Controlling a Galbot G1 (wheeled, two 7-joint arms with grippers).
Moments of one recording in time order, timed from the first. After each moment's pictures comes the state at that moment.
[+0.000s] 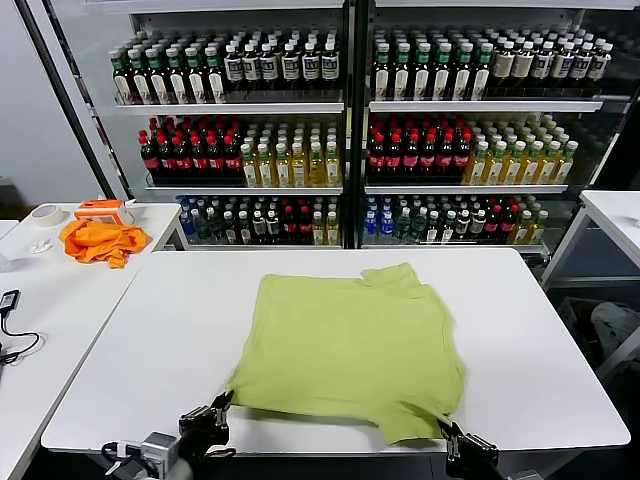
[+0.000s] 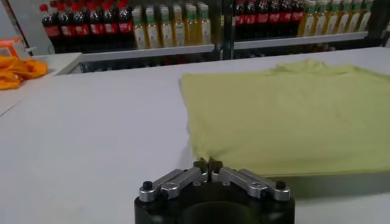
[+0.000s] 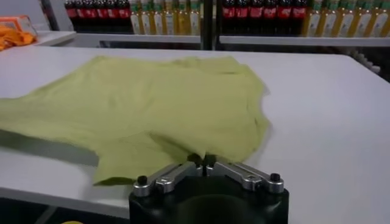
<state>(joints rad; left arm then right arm) 1.72 -1.09 -0.48 -2.28 -0.39 0.50 -0.15 -1.94 0.99 0.54 2.39 0.48 -0.35 0.19</state>
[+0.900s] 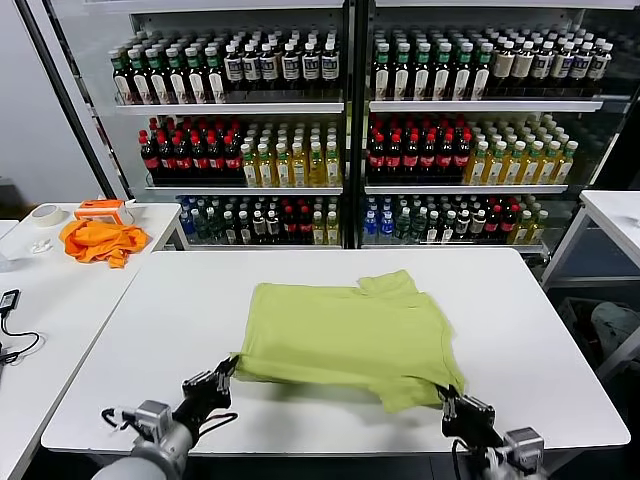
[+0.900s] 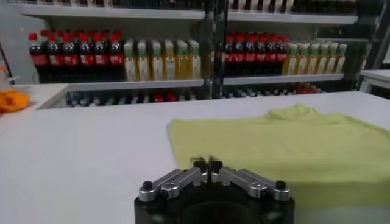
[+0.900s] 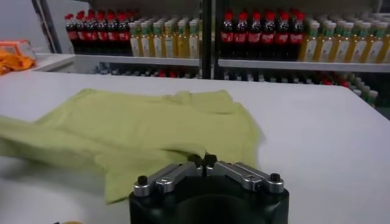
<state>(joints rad) 1.41 -1.10 -0.42 -2.08 -0.47 0.43 -0.05 -1.57 1.00 0.46 2.23 0.57 -0.49 0.25</state>
